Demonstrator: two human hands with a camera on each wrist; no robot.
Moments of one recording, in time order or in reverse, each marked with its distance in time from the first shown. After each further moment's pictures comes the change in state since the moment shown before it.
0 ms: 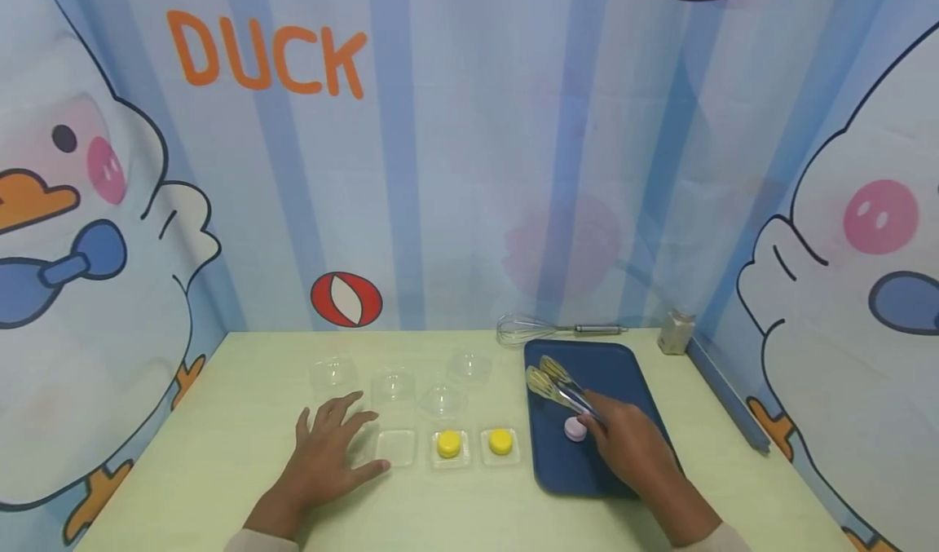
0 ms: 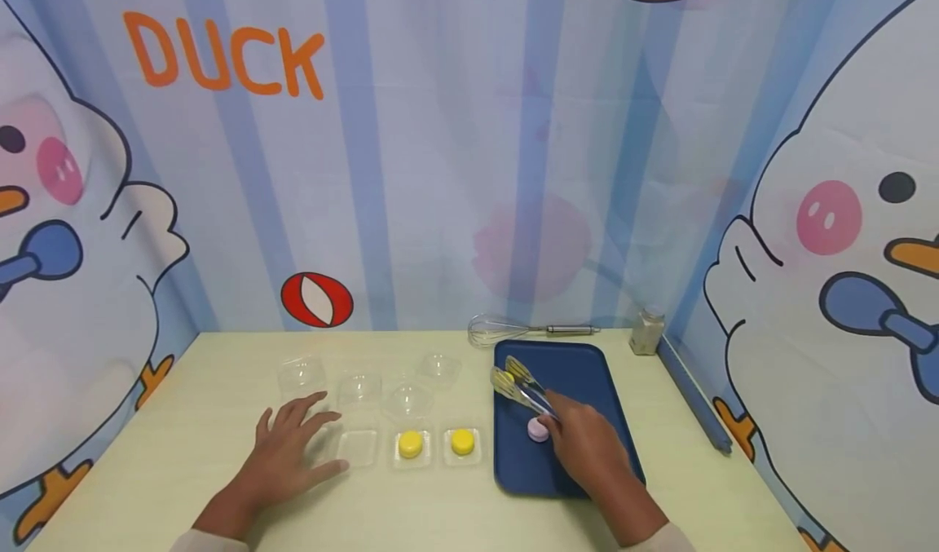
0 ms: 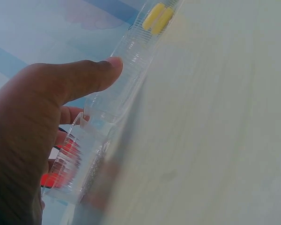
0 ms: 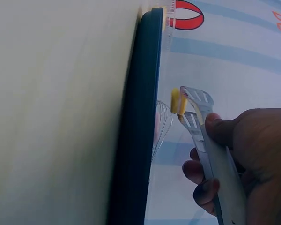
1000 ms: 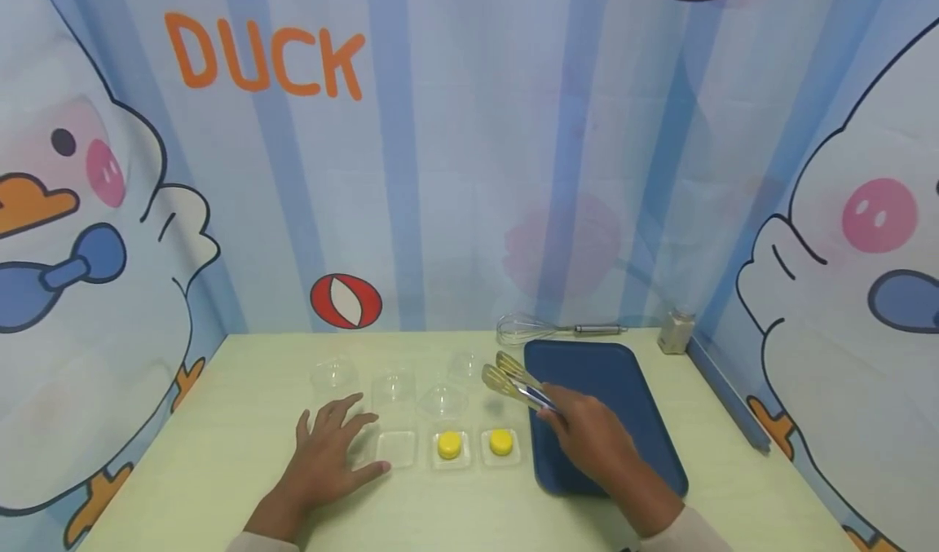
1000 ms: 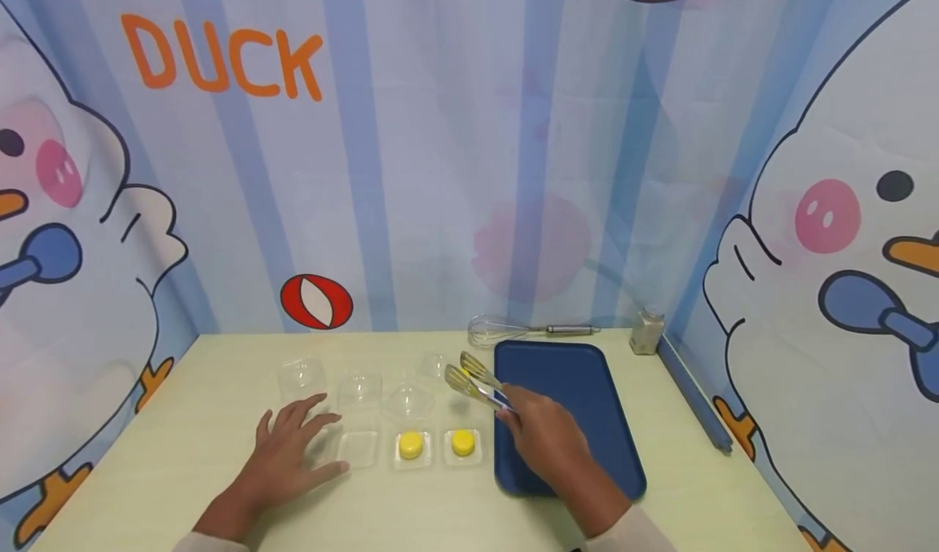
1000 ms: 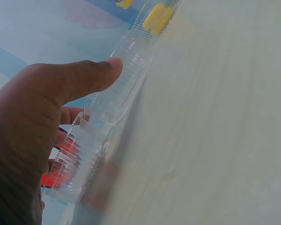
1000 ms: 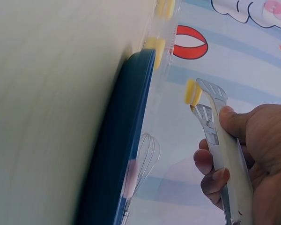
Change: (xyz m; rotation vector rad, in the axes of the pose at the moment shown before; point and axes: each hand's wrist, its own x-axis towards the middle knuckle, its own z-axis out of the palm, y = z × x) left_hand 0.000 0.000 -0.002 0.015 0.010 0.008; right_hand 0.017 -0.055 0.006 0.054 -0.032 -0.053
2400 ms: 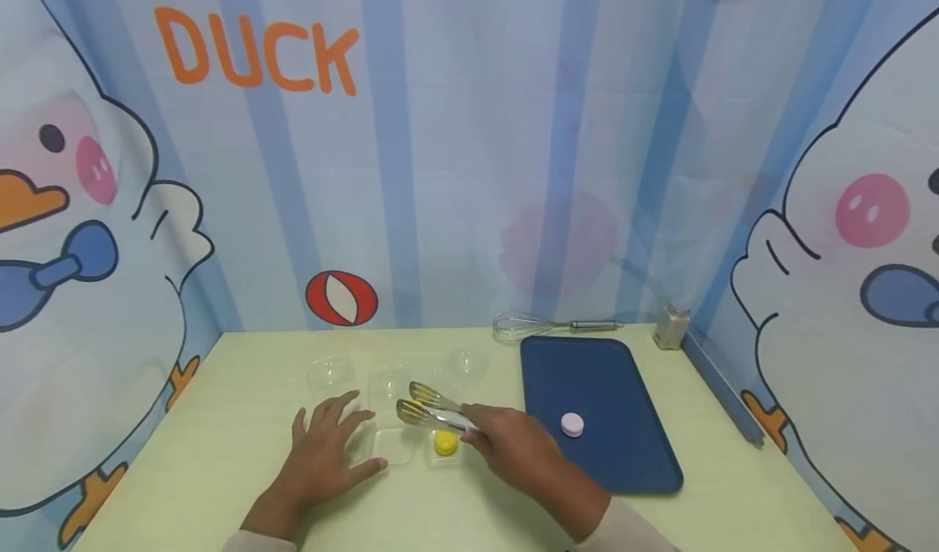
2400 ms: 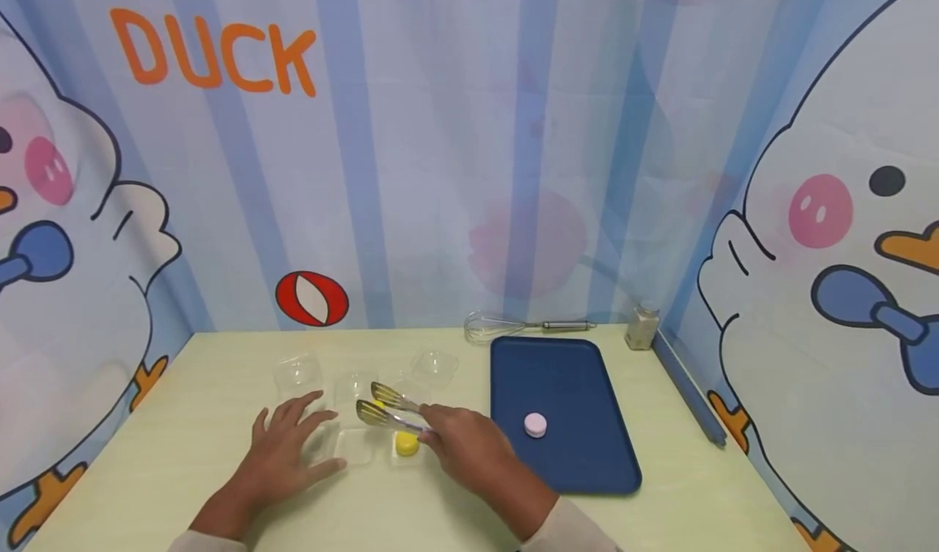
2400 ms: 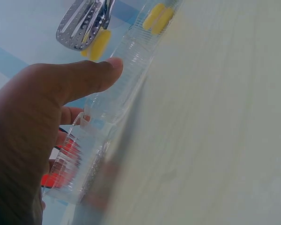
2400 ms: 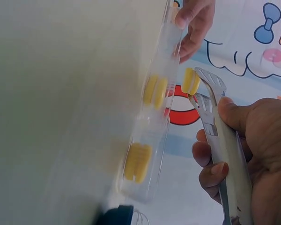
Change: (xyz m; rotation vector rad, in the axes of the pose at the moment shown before) left_hand 0.000 0.002 0.002 0.005 -0.009 -0.007; right_hand 0.007 -0.071 0.038 0.047 -0.088 -0.283
